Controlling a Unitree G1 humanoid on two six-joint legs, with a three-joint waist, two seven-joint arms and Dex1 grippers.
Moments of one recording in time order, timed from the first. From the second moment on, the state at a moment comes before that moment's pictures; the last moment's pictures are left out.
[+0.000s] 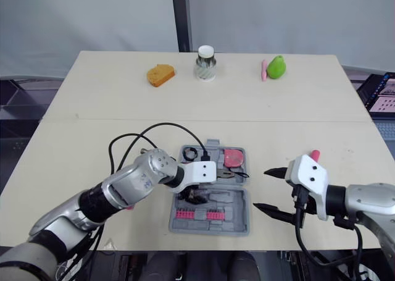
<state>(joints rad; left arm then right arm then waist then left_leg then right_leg) -0.79 0.51 -0.79 -0.27 0.00 1.02 -0.90 0.18 -1.01 -0.37 -0.68 0.61 0.64 0.98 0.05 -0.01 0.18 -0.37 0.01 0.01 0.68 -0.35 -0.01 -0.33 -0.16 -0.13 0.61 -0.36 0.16</state>
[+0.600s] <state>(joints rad) -0.50 0.55 -0.36 -0.21 -0.21 0.56 -0.99 0.16 -0.99 -0.37 -0.68 0.65 0.66 0.98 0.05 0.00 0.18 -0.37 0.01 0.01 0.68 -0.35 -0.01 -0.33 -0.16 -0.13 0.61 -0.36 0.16</state>
